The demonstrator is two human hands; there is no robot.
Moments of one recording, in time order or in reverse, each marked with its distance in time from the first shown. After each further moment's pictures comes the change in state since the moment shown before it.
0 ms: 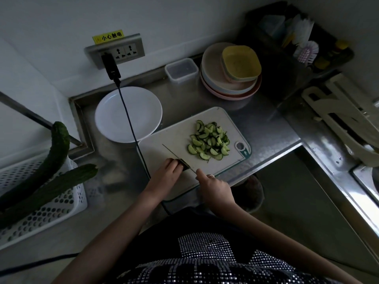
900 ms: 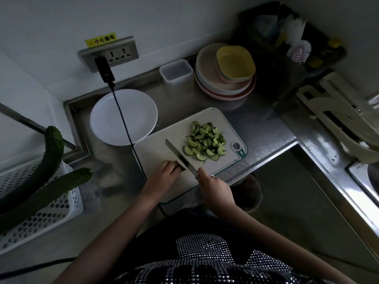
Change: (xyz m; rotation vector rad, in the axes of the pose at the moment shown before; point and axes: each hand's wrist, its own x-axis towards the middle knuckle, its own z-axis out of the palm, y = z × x) left_hand 0.002 -0.006 0.011 -0.019 0.048 0.078; right_hand -0.003 0.004 -0.006 0.173 0.093 0.079
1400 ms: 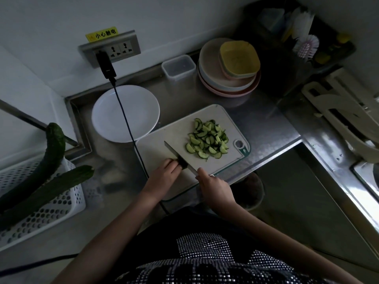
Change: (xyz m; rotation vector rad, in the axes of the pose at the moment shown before) left_hand -0.005 -0.001 -0.001 0.026 -0.030 -0.026; right_hand 0.003 0.000 0.004 -0.004 -0.083 -0.021
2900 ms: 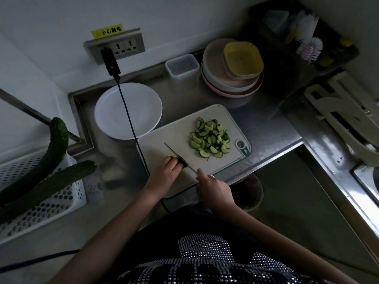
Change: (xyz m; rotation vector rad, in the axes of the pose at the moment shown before) left_hand 0.002 0.008 -0.009 -0.026 0.056 -0.026; right_hand -0.001 0.002 0.010 -0.113 -0.031 -0.028
